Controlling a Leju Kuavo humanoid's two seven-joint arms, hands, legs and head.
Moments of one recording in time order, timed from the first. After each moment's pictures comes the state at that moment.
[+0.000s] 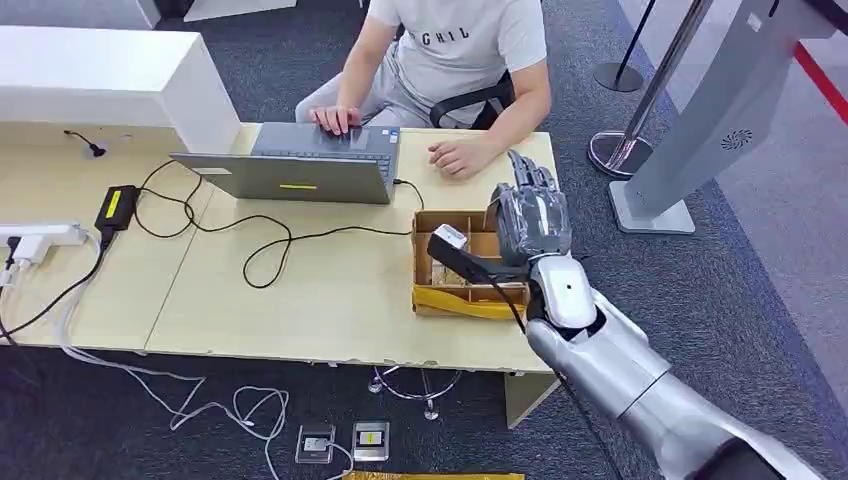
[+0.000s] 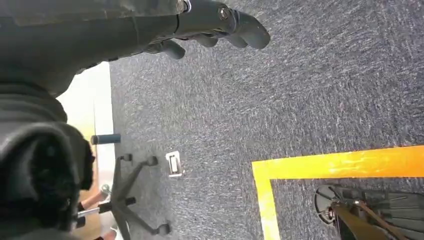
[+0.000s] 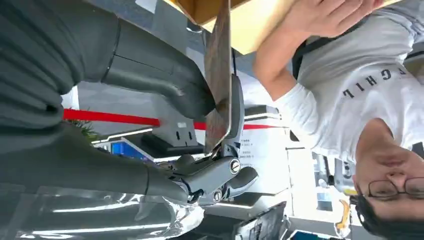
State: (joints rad) left arm -0.13 0.14 -1.36 -0.24 1.06 0.39 -0.04; right arm -0.83 -0.15 0.93 -1.02 0.90 -0.26 0.42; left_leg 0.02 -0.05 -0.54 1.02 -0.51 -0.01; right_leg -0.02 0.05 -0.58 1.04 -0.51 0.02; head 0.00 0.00
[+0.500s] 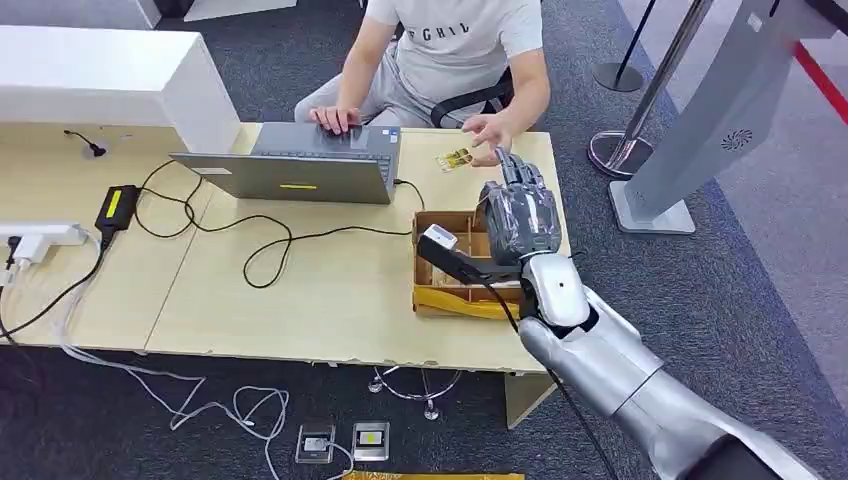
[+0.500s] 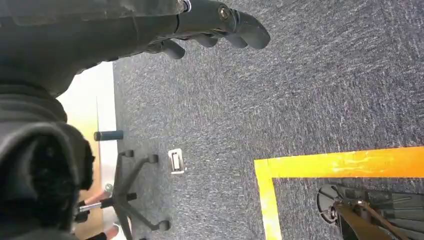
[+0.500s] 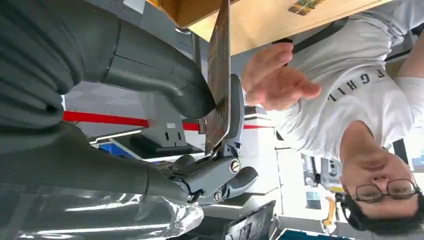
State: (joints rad) left arm -0.13 0.14 -1.36 -0.24 1.07 0.39 -0.03; right arm -0.84 -0.13 0.93 -1.02 0.89 -0.26 0.40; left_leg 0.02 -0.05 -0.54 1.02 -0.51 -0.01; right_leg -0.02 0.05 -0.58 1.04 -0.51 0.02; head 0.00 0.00
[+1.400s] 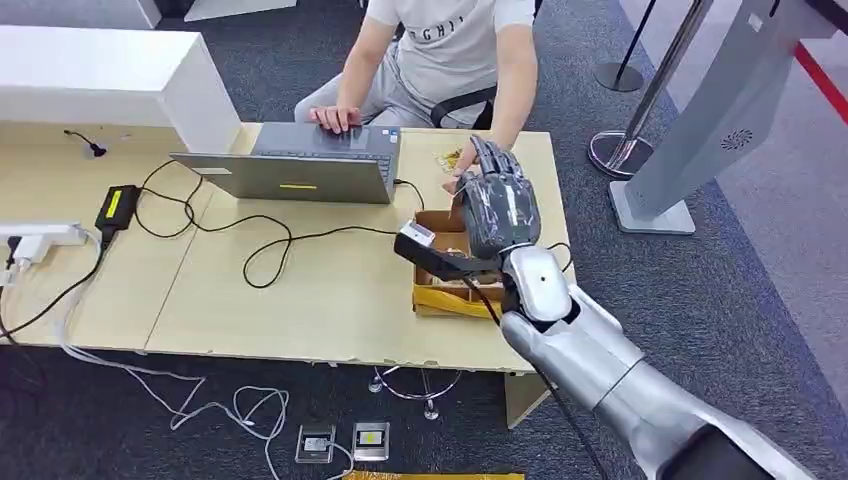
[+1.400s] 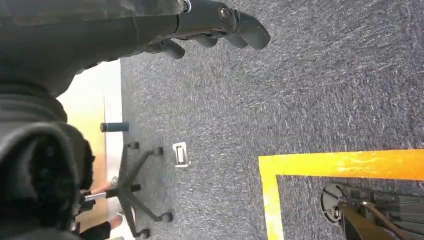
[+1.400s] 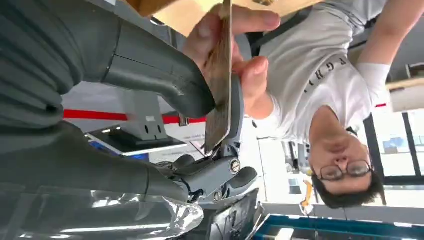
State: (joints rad) left arm -0.13 0.13 -1.36 -0.24 1.10 0.41 -0.01; right arm -0.88 -0.06 0.95 -0.98 0.90 -0.31 0.37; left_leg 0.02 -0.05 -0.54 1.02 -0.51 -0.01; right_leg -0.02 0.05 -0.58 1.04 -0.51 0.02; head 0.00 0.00
